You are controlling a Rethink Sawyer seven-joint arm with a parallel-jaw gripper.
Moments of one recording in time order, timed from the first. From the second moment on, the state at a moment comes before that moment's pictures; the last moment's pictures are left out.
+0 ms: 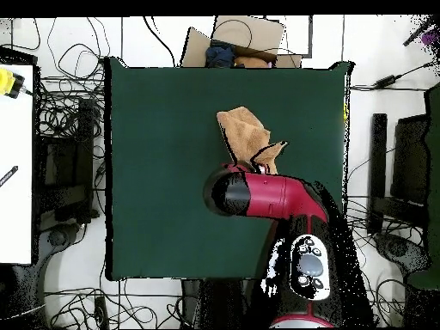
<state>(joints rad) -0.21 -0.69 -0.11 1.69 -0.22 0.37 1.57</state>
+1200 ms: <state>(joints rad) -0.25 -0.55 -0.14 1.69 -0.21 0.13 1.57</state>
